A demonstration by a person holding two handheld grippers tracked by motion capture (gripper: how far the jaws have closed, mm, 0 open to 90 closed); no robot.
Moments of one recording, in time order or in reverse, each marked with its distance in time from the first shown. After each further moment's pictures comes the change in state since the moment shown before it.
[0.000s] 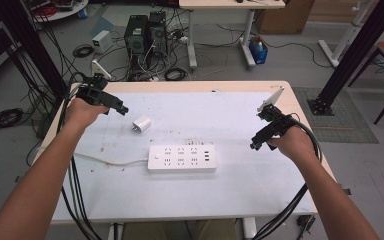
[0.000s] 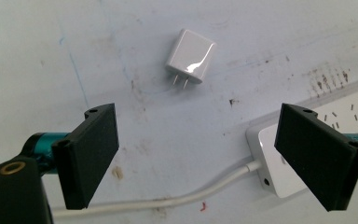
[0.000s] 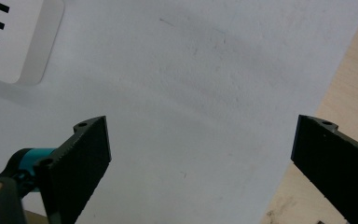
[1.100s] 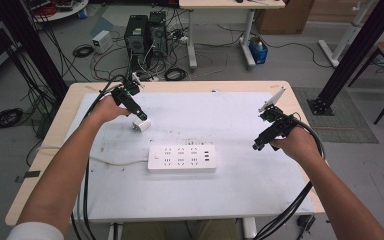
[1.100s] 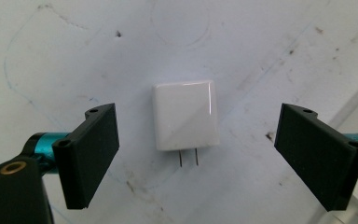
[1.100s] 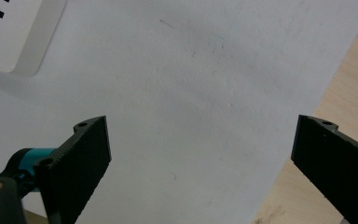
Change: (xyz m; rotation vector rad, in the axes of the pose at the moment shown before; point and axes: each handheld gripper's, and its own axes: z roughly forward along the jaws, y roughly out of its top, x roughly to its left) left arm -0.003 0.047 0.109 0.101 -0.063 0.461; right arm -0.005 -0.004 0.000 -0.027 0.005 -0.060
